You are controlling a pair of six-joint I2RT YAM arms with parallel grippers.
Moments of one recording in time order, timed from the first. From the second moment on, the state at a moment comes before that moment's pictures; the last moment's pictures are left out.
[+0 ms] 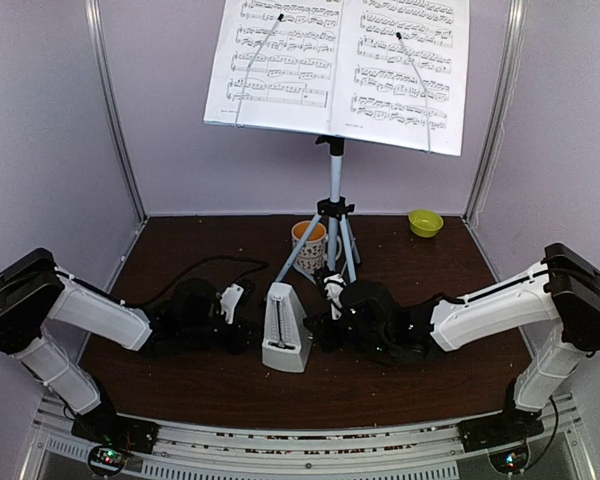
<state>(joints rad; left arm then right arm) -0.81 1.54 0.50 0.46 0.18 -0.30 1.11 1.65 0.82 0.29 0.23 0.48</state>
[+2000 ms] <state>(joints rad) -0.86 1.45 0.58 0.39 0.01 -0.28 1.13 1.58 0.83 0.40 0.25 0.45</state>
